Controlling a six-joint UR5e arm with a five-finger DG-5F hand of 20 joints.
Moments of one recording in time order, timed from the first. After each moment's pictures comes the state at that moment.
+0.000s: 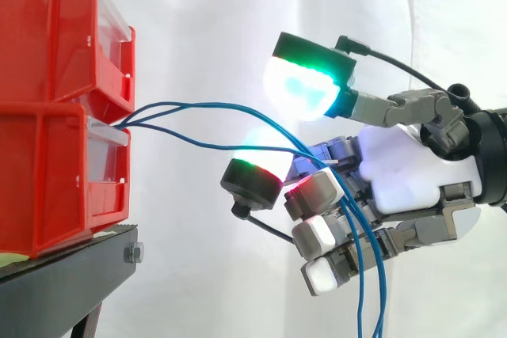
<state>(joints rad) 0.14 -2.29 -1.11 -3.03 -1.38 0.14</state>
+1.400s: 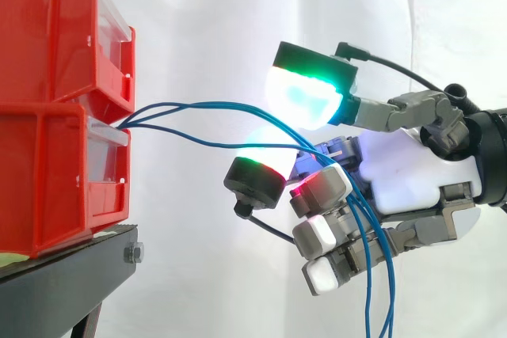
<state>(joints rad) 0.14 -2.29 -1.11 -3.03 -1.38 0.14</state>
